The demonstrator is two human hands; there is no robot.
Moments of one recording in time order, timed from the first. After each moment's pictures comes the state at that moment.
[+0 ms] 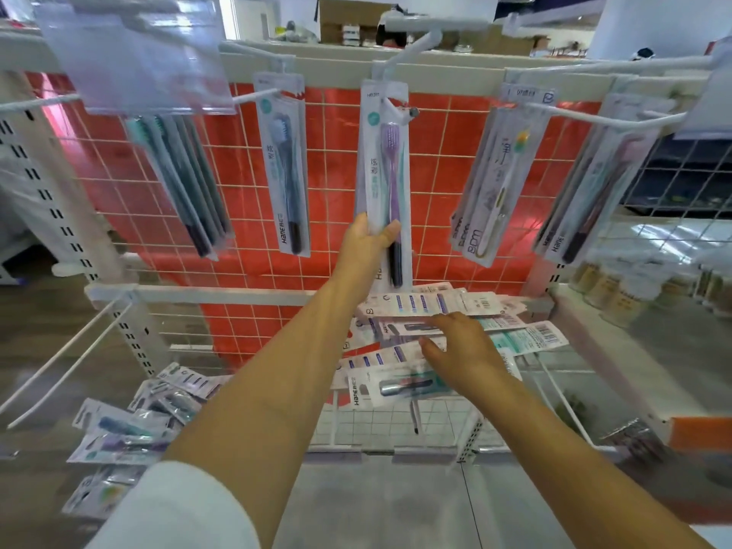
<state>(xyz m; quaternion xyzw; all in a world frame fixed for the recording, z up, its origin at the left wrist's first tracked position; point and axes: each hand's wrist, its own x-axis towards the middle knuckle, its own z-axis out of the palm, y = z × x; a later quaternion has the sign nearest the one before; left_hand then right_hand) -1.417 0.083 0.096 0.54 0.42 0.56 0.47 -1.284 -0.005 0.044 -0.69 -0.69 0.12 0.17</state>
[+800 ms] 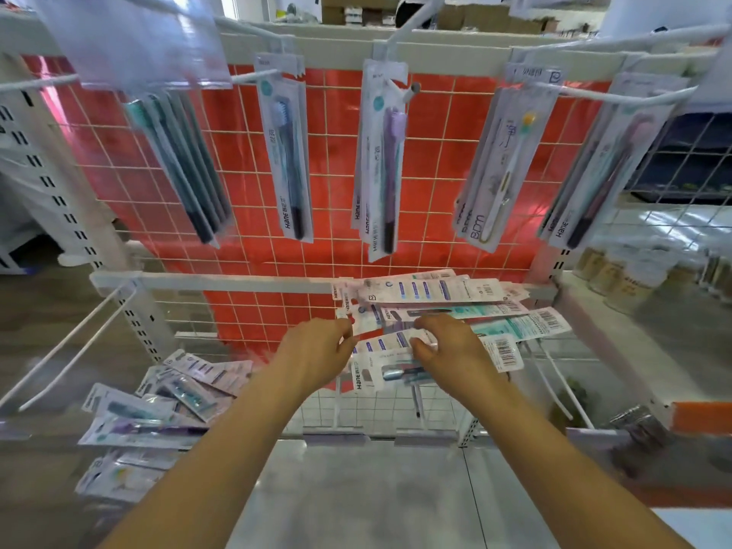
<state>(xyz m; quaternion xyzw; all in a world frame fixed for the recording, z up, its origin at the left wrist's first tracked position) -1.483 0.012 0.015 0.80 0.59 0.10 0.07 -1.291 -0.015 0.023 -0.65 -0.71 0.16 0.23</state>
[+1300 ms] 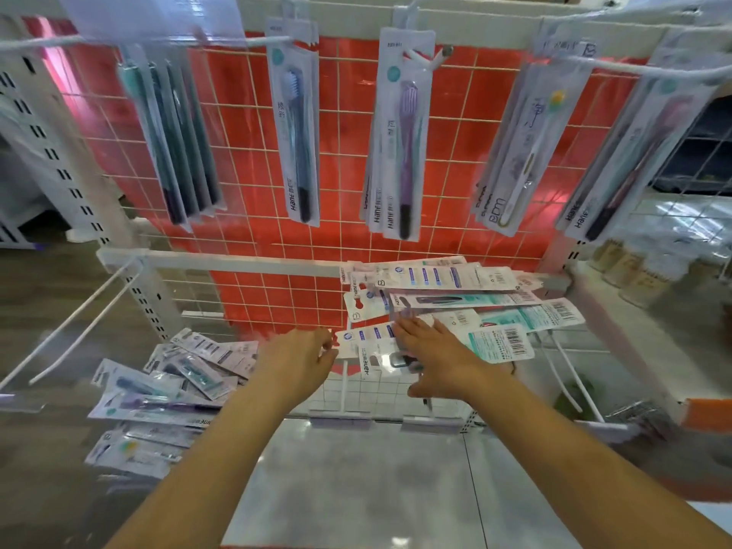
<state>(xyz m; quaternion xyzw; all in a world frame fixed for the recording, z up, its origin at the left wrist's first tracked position) -1.508 -0.012 -0.003 0.77 0.63 0.10 0.09 -1.298 0.008 -0.007 -0.53 -0.84 0.10 -0.11</state>
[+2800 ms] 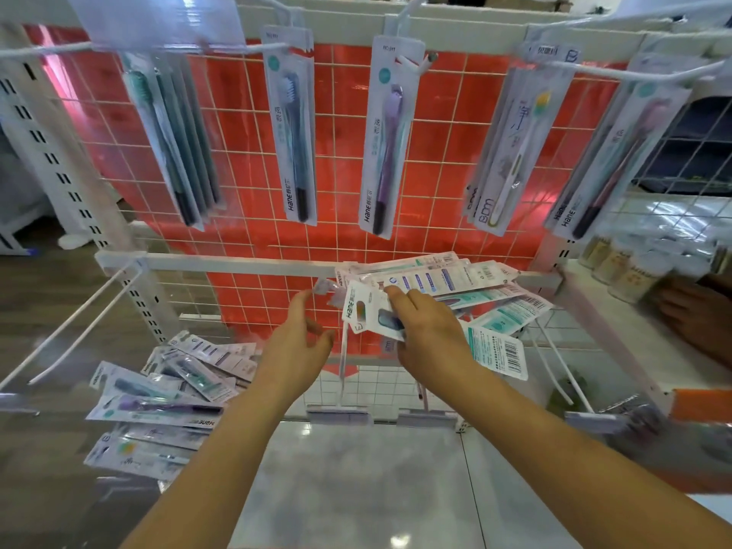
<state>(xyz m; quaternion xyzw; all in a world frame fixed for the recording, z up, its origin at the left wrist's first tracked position) -1.499 -0.026 0.009 0.64 0.63 0.34 0.27 -1.324 -0.021 0.030 -0.57 -0.80 0.02 0.17</state>
